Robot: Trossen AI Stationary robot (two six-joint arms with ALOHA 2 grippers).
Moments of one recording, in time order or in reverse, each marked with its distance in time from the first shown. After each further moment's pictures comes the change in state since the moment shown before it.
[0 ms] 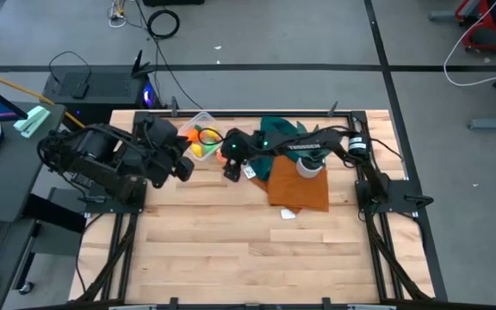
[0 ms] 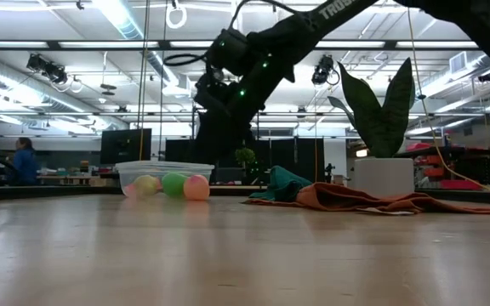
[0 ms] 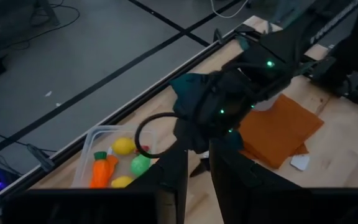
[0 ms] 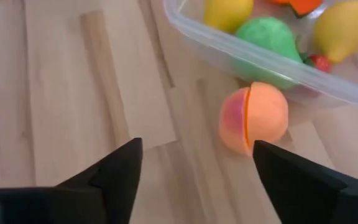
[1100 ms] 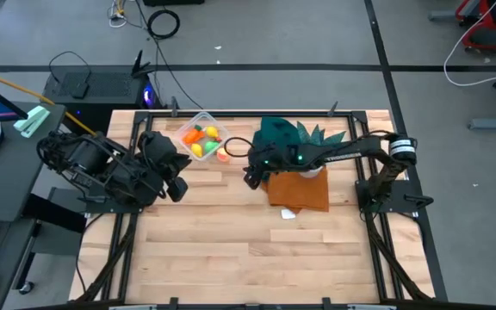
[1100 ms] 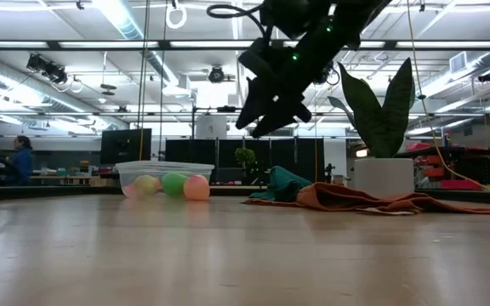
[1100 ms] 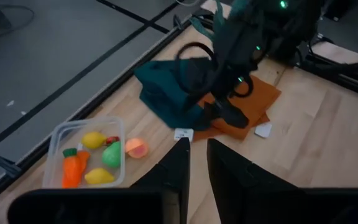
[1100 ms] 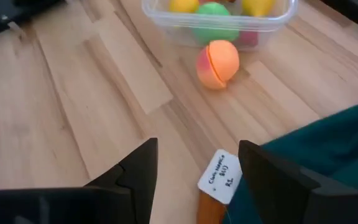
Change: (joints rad) left arm -0.146 0.000 0.001 0.001 0.051 0.000; right arm 0.123 -0.396 -0.455 0.160 0.225 0.328
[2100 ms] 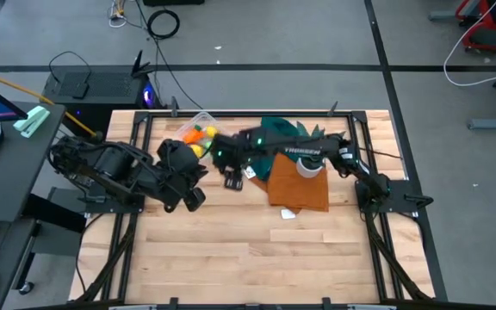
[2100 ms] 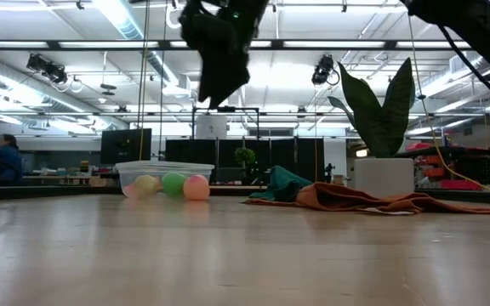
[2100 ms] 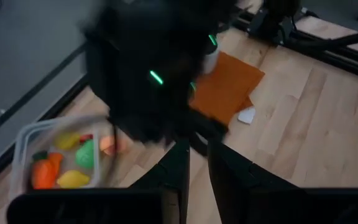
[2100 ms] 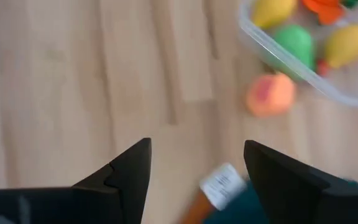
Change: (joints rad) left arm 0.050 0.091 0.000 0.117 0.121 0.104; right arm 0.012 0.523 1.116 -0.961 -0.155 -0.409
